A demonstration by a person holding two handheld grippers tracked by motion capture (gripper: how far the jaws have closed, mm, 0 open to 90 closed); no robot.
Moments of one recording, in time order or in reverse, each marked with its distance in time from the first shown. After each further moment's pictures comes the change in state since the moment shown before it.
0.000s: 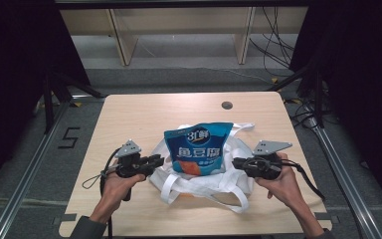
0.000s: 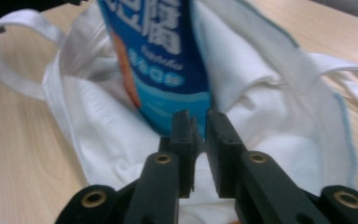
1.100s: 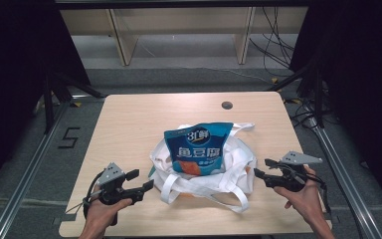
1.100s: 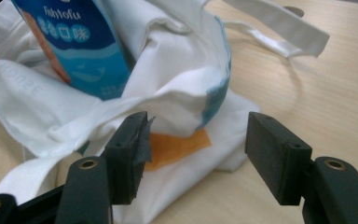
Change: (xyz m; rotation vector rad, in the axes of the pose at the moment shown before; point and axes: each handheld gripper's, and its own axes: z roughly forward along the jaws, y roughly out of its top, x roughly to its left) left arm -0.018 -0.057 -0.043 -0.027 0.086 -0.043; right arm -0.020 -0.059 -0.036 -0.049 -0.182 0.166
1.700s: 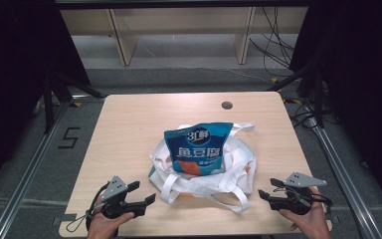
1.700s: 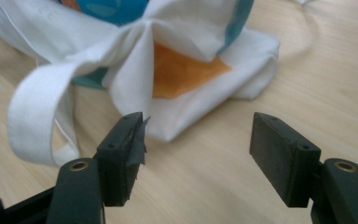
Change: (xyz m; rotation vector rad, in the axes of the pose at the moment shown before) left arm -0.004 -0.030 0.001 0.042 0.005 0.037; right arm 0.020 -0.047 -0.017 0.072 0.007 0.041
